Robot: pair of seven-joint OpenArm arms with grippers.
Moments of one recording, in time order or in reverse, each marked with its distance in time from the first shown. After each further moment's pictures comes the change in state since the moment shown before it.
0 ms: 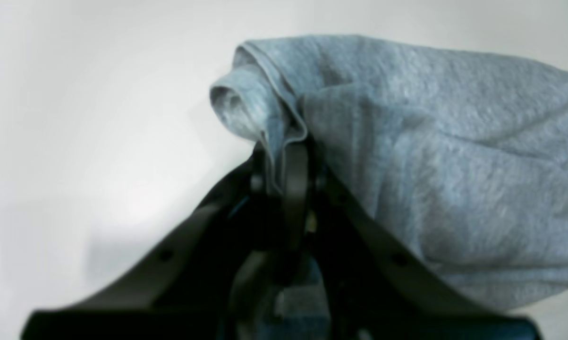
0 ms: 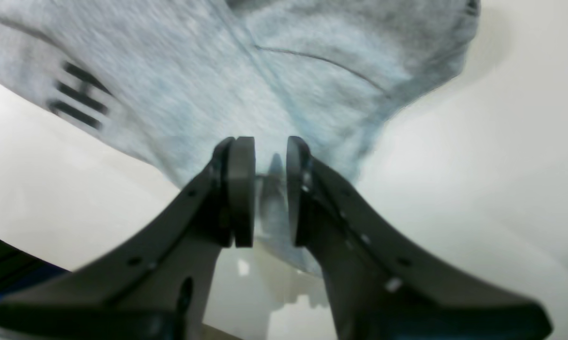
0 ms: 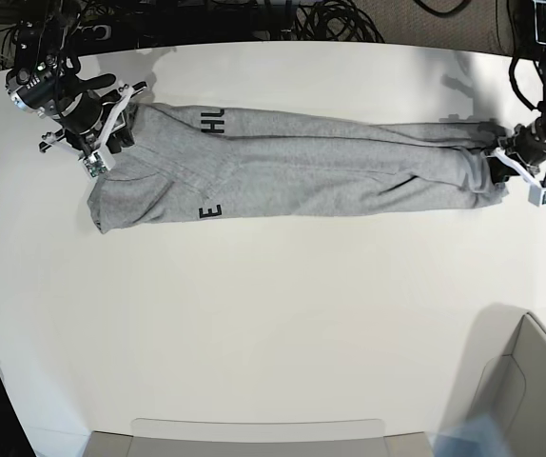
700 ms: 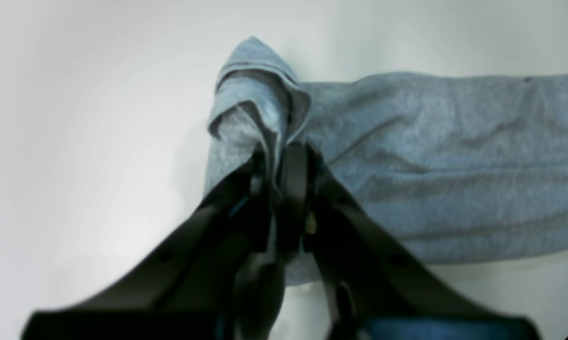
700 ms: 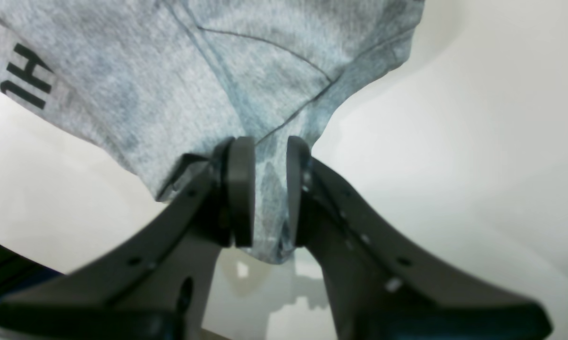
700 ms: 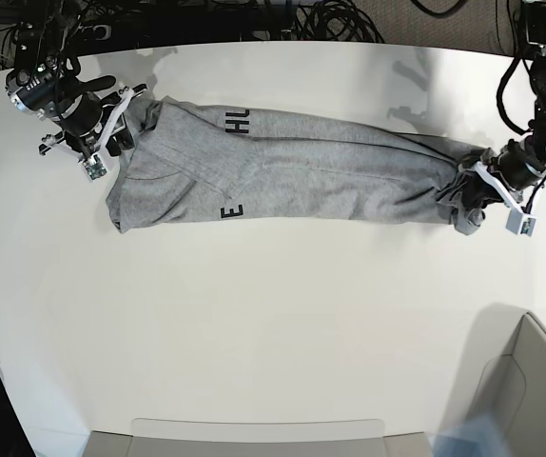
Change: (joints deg) left arm 0.5 4.5 -2.8 23.2 0.1 4.4 13.7; right arm 0.4 -0.1 0.0 0.1 0.0 0.0 0.0
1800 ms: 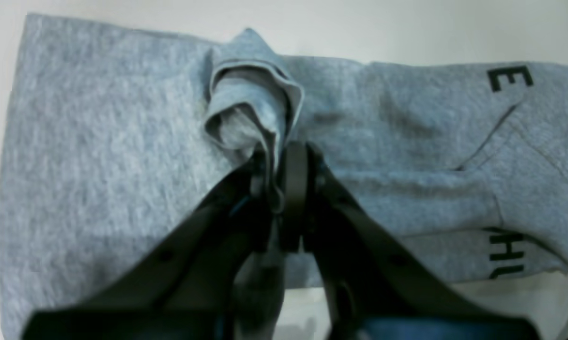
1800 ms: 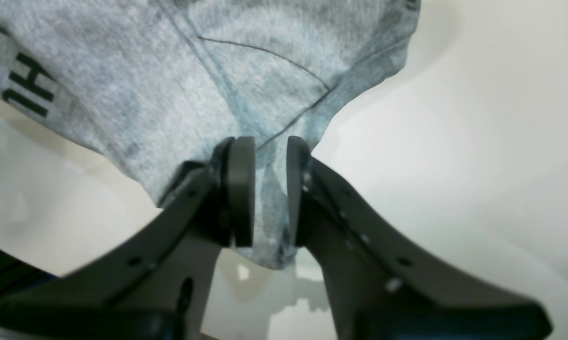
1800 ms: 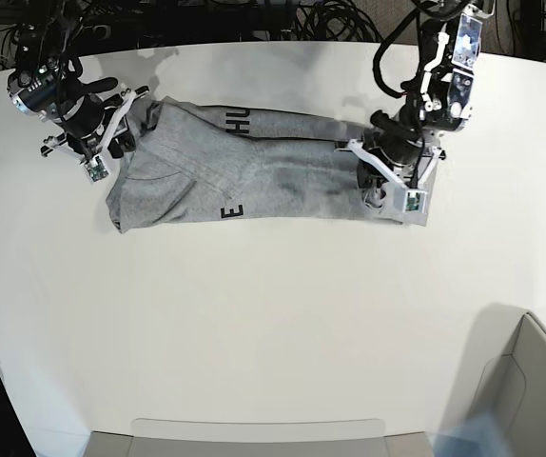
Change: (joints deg) left arm 3.1 22.1 17.6 18.1 23.1 25.2 0.0; right arm 0.7 -0.7 -0.2 0.0 0.0 0.0 0.0
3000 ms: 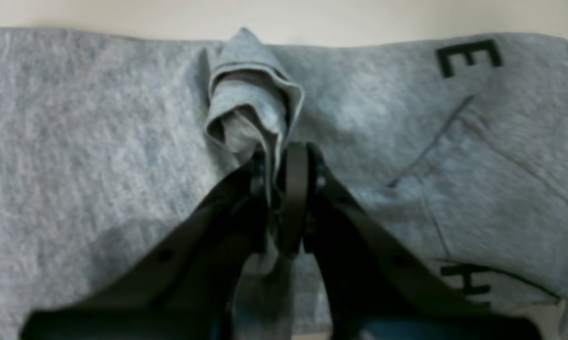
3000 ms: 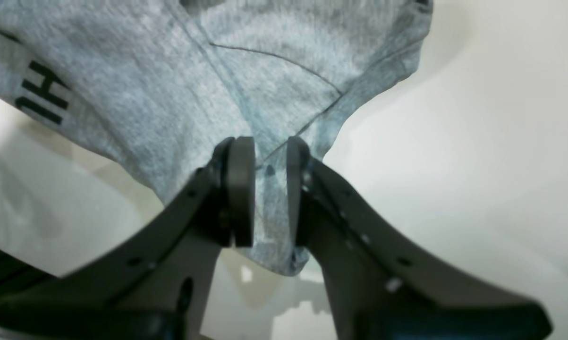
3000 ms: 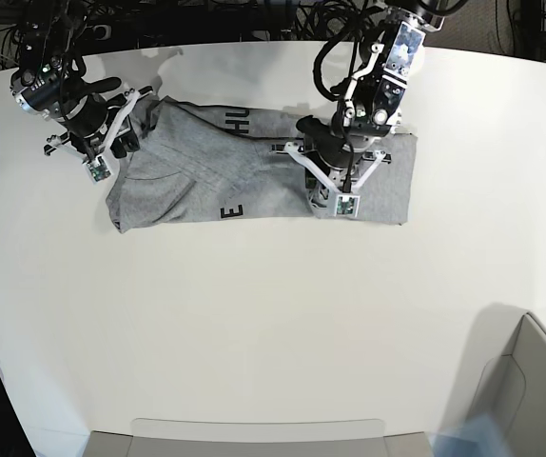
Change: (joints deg) left arm -6.3 10.0 11.9 -6.4 11.9 6.1 0.0; right arm 0.0 -1.2 0.0 0.0 -0.5 0.0 0.0
